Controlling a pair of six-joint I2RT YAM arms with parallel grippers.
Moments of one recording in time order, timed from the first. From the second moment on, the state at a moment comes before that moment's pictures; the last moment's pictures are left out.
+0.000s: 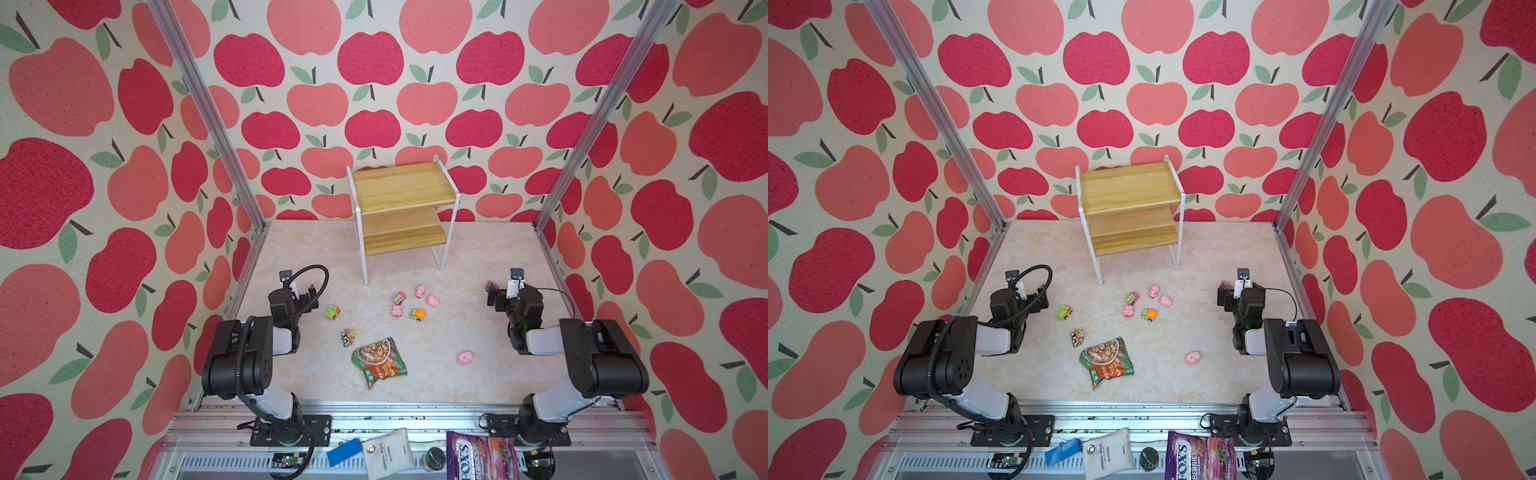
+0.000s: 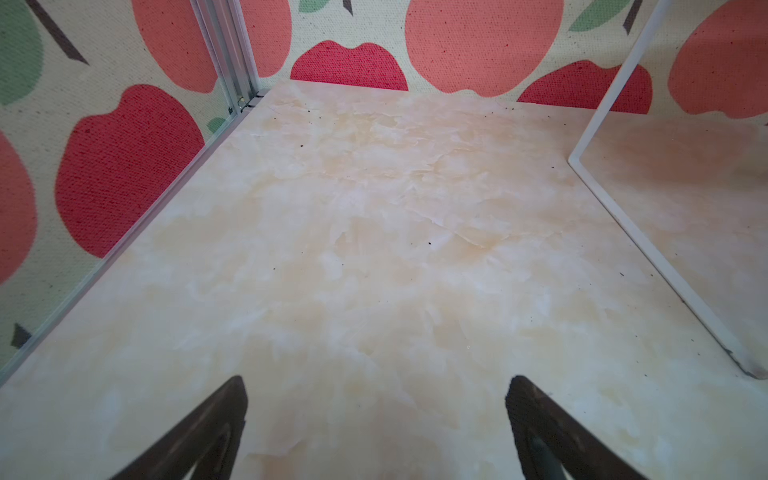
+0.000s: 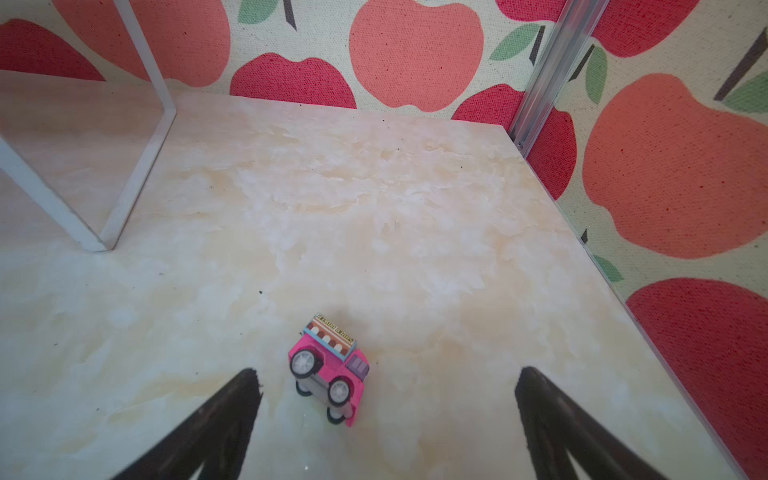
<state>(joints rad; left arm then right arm) 0.10 1.61 0.39 0.83 0.01 0.00 0.08 1.59 0.37 0.89 0.10 -0.11</state>
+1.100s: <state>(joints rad) 0.10 1.56 0.42 0.70 -0.04 -0.03 0.10 1.57 0.32 0.95 0.14 -0.11</state>
